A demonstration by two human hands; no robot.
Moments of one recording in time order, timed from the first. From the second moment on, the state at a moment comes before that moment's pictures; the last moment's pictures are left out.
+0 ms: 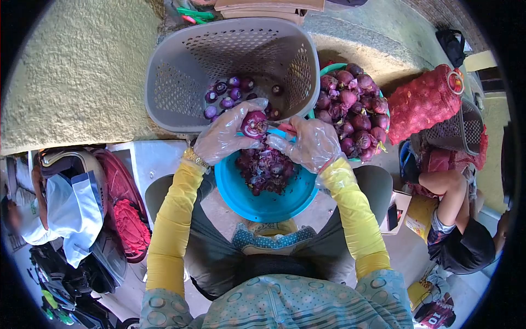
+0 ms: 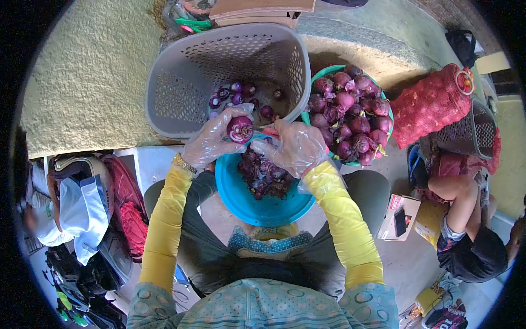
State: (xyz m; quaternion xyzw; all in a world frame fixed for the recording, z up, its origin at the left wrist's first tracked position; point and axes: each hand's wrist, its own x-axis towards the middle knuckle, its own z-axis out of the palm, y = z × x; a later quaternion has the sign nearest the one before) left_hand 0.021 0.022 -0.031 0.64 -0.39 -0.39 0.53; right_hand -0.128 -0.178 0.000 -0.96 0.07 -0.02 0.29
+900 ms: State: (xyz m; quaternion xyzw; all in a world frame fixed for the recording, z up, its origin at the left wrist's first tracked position) left_hand 0.015 0.022 -0.035 0.65 -0.42 -0.37 0.52; right_hand -0.122 -0.165 -0.028 -0.96 0.10 -0.04 0.27
